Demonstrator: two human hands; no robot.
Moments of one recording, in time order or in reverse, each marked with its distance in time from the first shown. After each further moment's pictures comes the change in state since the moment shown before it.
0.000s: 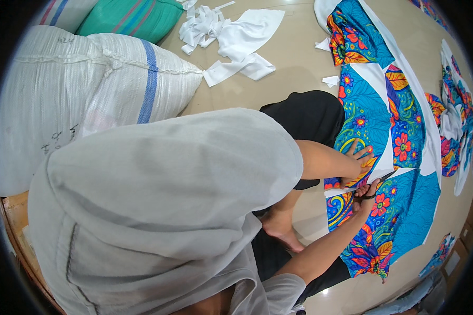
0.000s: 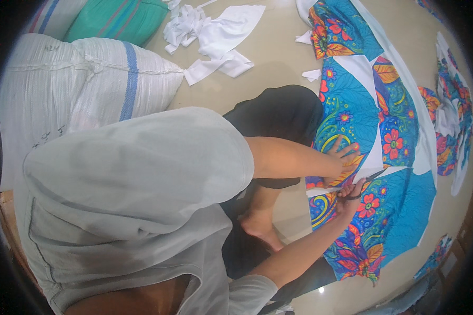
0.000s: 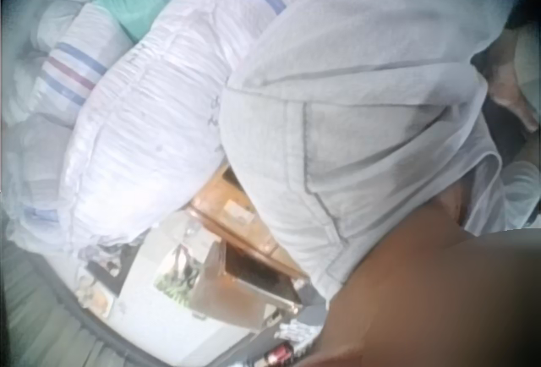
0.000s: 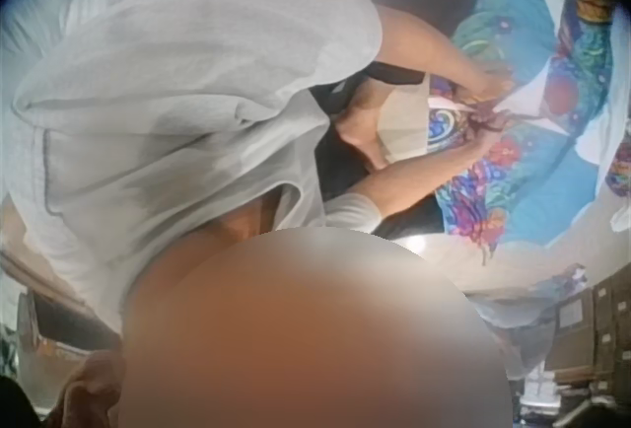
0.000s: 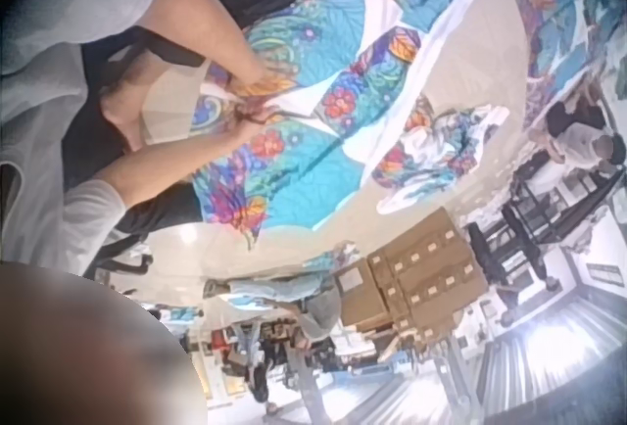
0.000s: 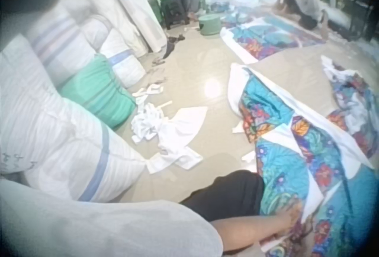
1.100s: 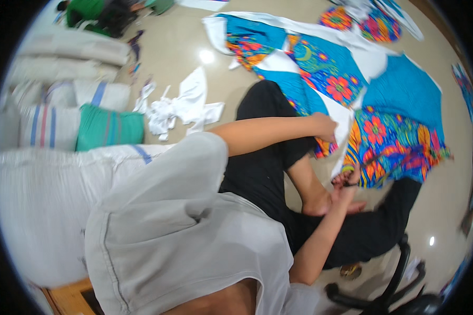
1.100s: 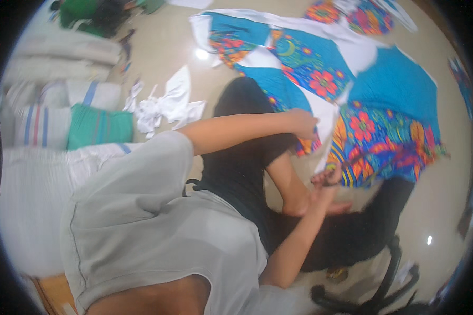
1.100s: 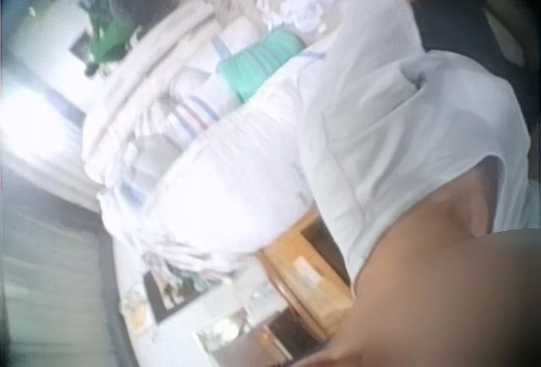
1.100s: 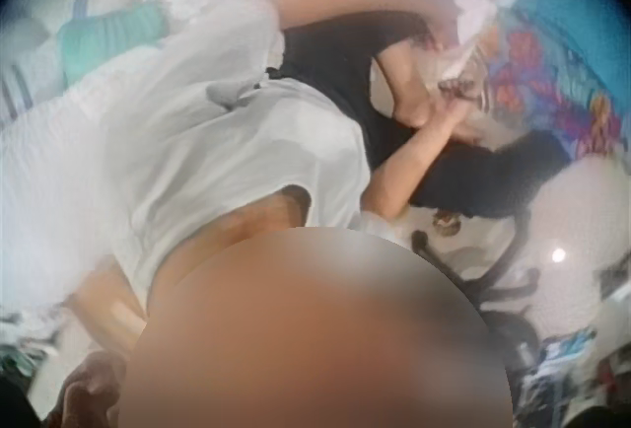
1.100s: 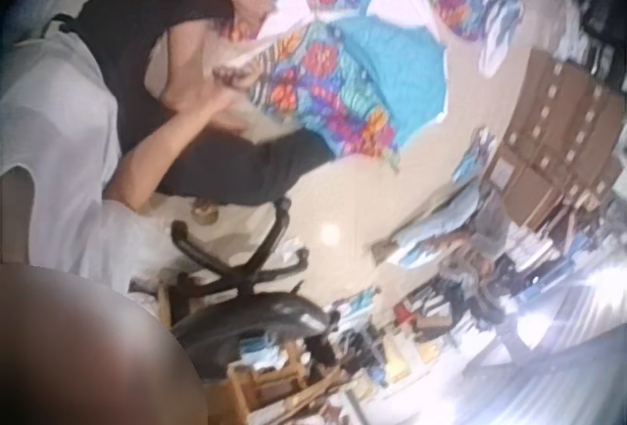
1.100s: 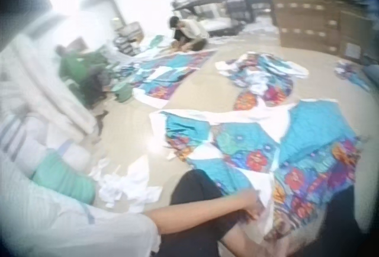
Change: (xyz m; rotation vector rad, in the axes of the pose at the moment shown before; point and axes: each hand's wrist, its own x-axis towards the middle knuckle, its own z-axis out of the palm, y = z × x) left_hand -0.068 0.035 -0.015 0.190 -0.193 0.173; right_hand -0.185 0.148 0.020 0.709 0.282 -0.239
